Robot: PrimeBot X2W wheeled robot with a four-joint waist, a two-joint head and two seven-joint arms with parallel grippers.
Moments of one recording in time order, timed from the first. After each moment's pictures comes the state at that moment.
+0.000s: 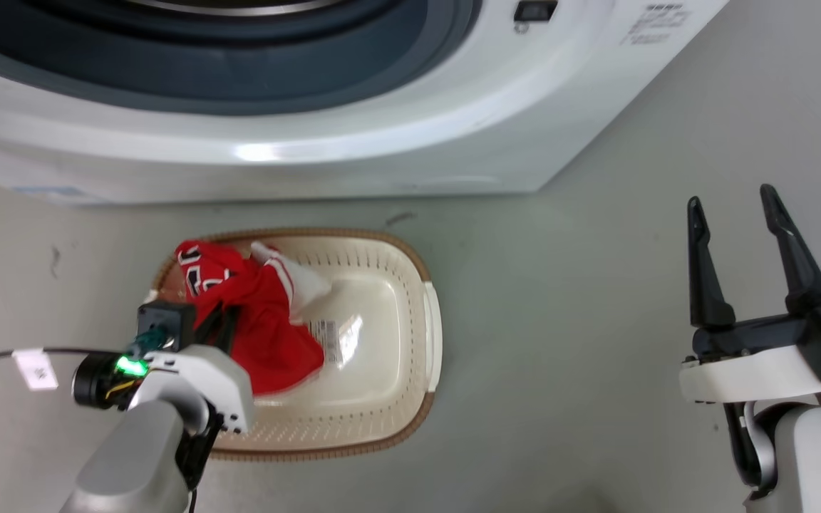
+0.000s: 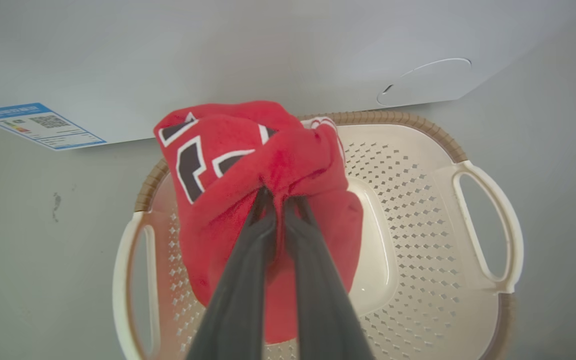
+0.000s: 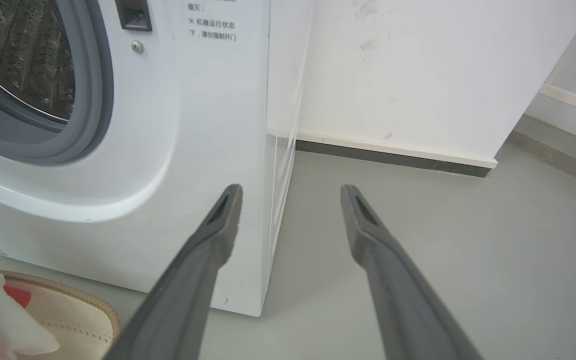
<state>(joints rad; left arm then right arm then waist) -0.52 0.33 -0.47 0.83 -0.51 -0.06 -0.26 -0.21 -0.05 -0.04 -0.01 -0.05 0.13 -0.26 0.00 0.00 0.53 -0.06</state>
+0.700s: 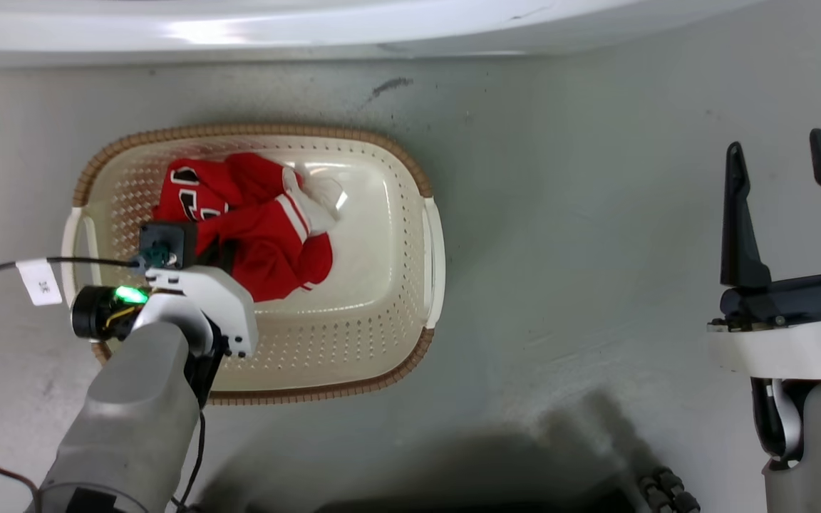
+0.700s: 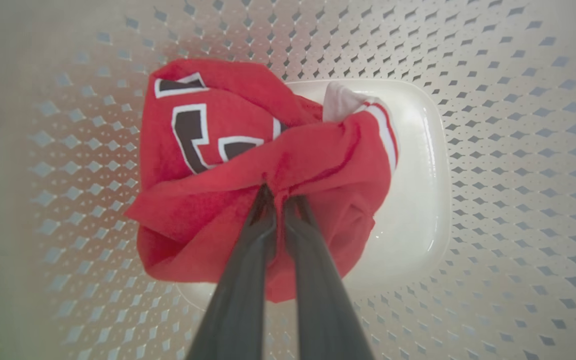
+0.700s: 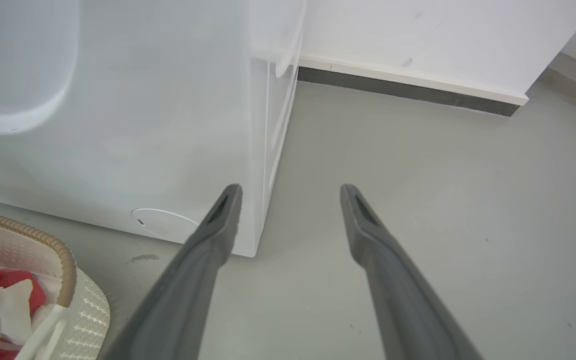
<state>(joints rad) -0.81 0.23 -0.42 1.17 -0.44 -0.10 -0.26 -0.27 -0.05 -0.07 -0.09 -0.06 0.13 -0.26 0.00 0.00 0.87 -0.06</state>
